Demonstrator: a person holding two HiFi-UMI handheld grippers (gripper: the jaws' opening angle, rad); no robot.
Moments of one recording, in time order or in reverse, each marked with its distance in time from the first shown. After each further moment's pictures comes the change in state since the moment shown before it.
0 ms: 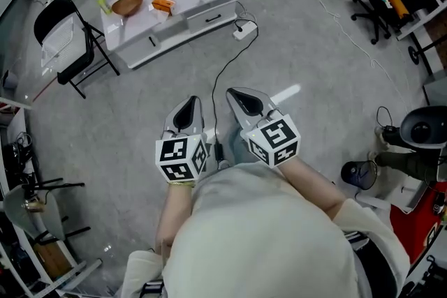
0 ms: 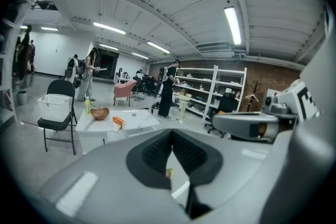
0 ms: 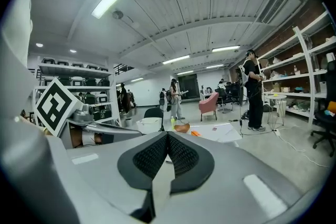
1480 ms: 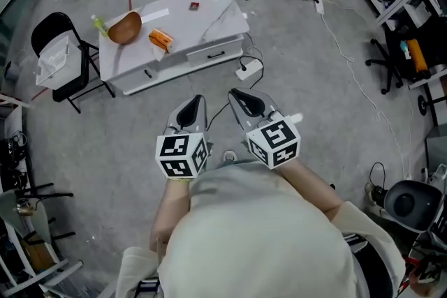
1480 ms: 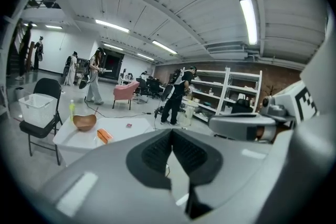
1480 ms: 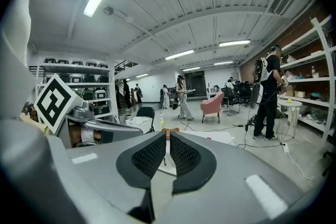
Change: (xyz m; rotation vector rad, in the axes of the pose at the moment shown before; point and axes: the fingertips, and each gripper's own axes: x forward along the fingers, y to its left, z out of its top) left arm 0.285 0.016 0.116 -0.051 -0.026 0.051; right arm 0.173 -0.250 0.078 -0.064 0.043 0.089
